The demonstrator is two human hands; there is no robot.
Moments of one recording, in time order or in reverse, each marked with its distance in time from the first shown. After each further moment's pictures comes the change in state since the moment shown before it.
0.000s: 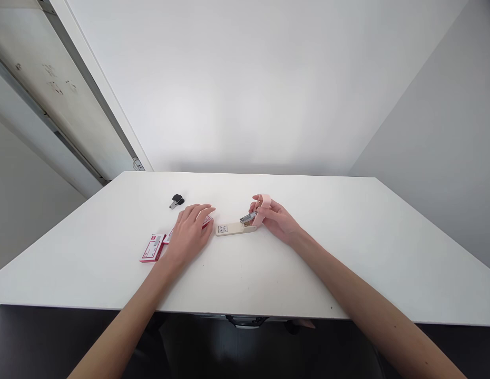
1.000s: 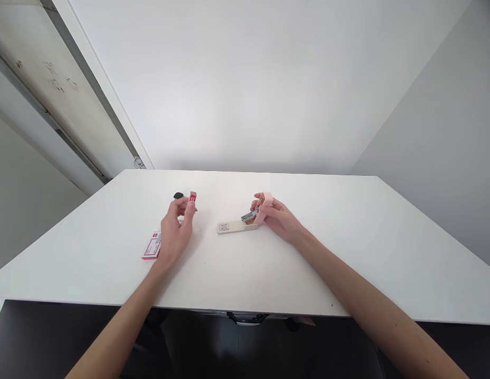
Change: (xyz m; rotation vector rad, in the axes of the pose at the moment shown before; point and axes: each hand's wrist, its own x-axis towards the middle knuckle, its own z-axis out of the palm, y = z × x) left_hand 0.000 0.005 -0.019 -0.491 0.227 -0.550; right_hand -0.002 -0.001 -0.002 0.000 0.006 0.015
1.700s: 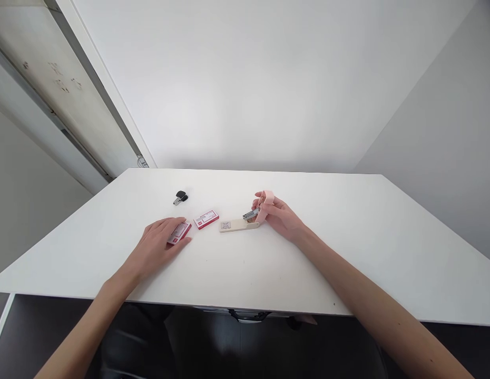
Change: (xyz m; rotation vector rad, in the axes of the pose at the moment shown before) left_hand -0.006 -0.055 -0.068 0.566 -0.445 0.280; right_hand 0.001 0.002 0.001 0.004 -0.015 0.001
